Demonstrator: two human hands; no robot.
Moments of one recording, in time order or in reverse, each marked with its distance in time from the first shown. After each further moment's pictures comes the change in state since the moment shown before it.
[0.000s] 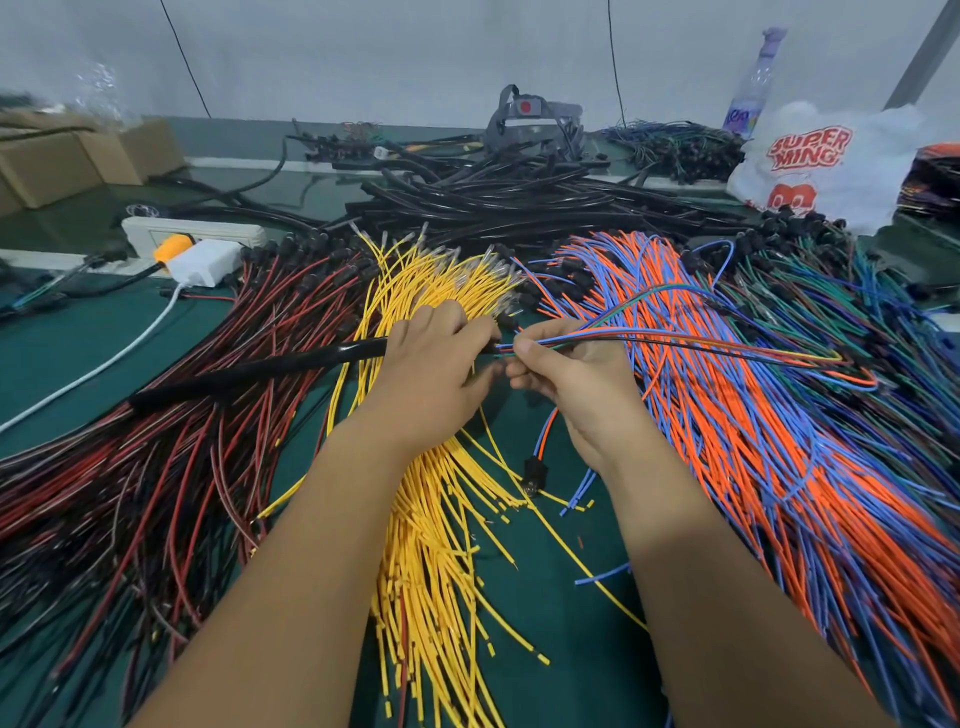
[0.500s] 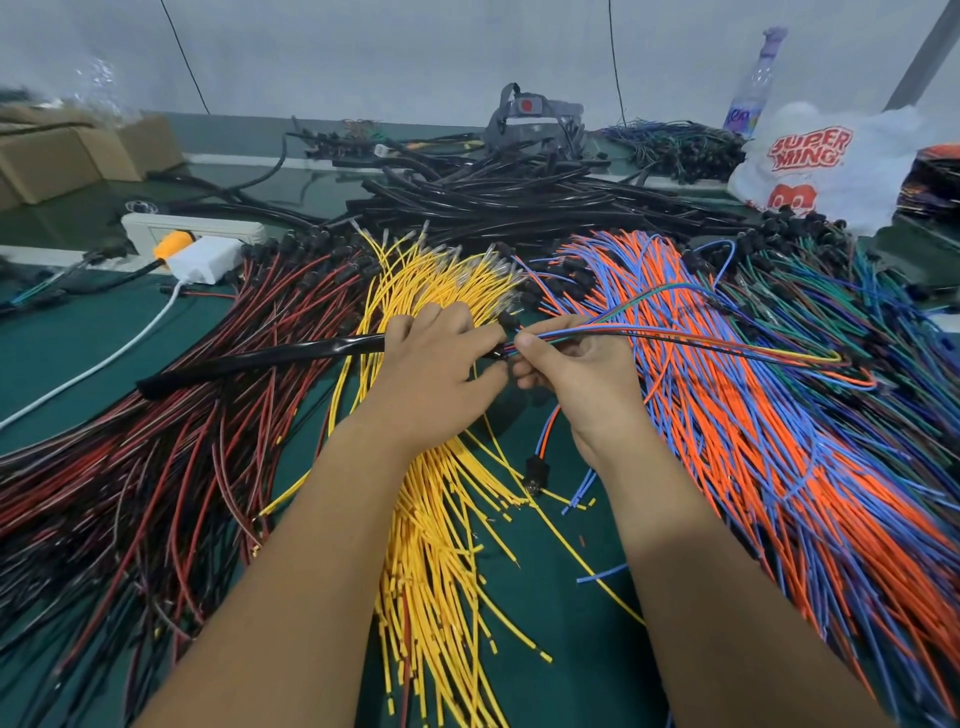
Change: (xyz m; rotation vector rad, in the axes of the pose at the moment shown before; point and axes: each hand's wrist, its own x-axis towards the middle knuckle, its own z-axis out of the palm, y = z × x) left_hand -0.001 0.002 -0.004 -0.017 -0.035 -0.031; right_hand 0.003 0.005 -0.001 -0.092 0.055 -0.078
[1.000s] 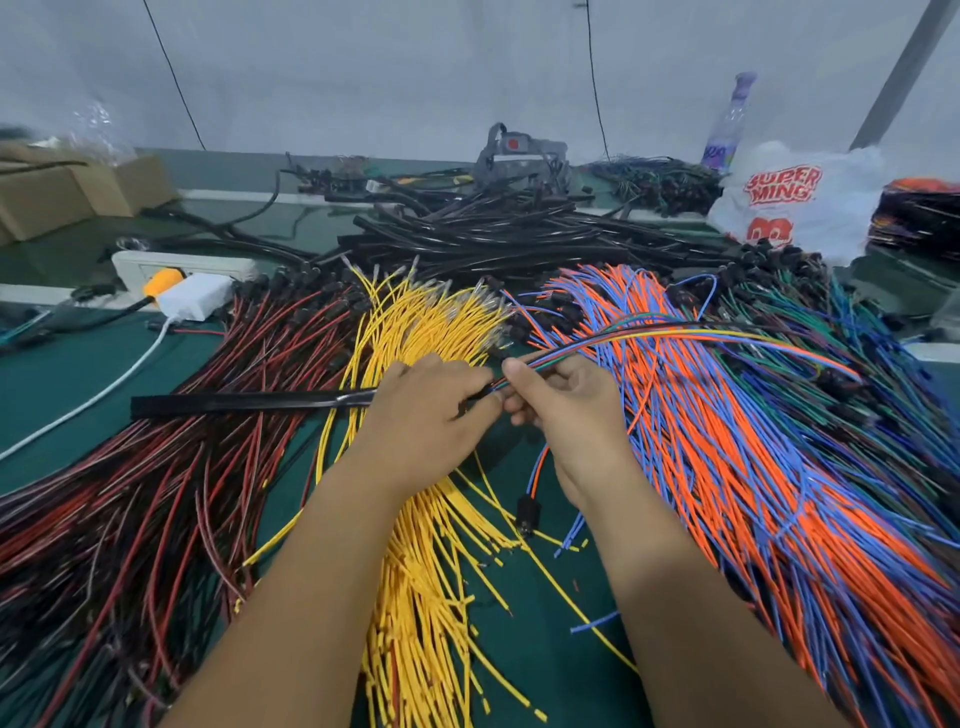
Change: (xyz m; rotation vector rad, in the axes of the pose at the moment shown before) left_hand 0.000 0.001 0.002 -0.138 -0.040 0.006; right_hand 0.004 0.006 0.003 0.056 0.047 0.017
